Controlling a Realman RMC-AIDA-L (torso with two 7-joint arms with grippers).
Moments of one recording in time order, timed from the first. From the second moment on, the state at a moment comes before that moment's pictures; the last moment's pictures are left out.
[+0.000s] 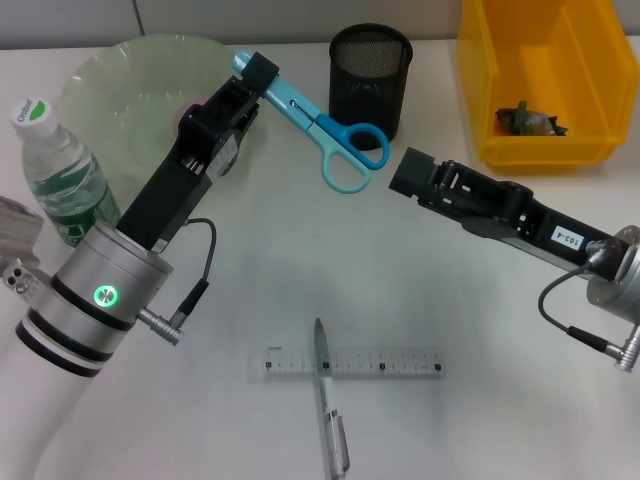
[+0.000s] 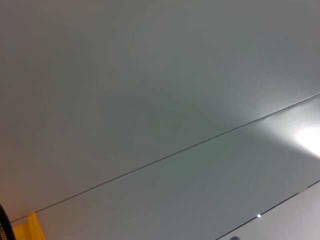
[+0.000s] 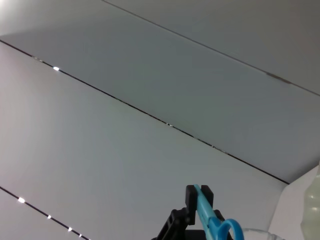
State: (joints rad) left arm -0.55 -2.08 0.11 -0.33 1.74 1.61 -1.33; right arm 0.55 2.08 -0.38 -0.10 -1.90 -1.73 1.70
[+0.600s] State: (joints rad) left arm -0.55 -2.08 0.10 -0.35 1.74 1.62 -1.32; right arm 0.60 2.09 -0.37 -0.04 -1.90 -1.69 1.78
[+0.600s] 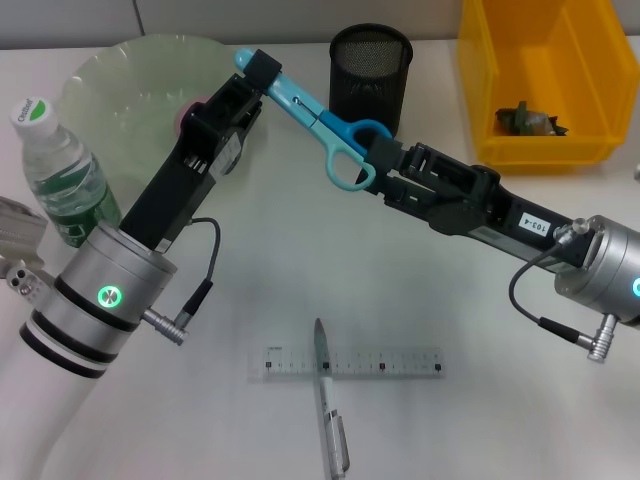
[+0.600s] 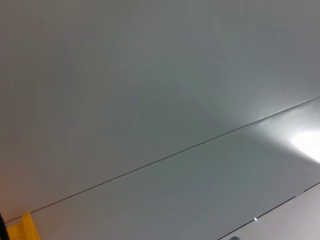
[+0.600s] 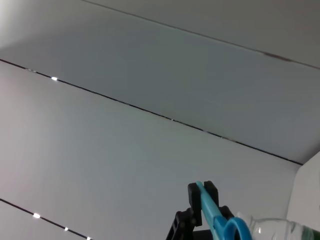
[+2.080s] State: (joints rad) left arm -0.54 -2.08 0.11 -0.38 1.74 1.60 -1.31; right arm 0.63 2.09 -0.37 -0.02 -1.90 -1.66 1.82
